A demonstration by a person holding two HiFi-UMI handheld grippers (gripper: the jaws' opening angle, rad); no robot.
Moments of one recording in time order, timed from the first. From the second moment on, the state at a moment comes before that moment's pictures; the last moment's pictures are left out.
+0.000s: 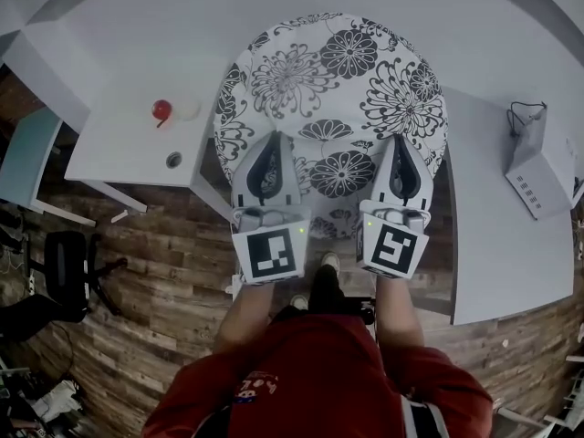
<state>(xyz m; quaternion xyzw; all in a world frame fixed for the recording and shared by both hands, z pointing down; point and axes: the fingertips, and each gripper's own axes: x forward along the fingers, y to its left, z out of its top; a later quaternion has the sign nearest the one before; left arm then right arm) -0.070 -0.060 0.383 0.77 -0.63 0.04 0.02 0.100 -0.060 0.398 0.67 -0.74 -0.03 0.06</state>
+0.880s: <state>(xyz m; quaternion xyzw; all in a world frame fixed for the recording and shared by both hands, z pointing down) -0.072 -0.057 0.391 0.77 -0.63 0.02 -0.01 0.097 -0.054 0.399 0.68 -0.73 -0.06 0.01</state>
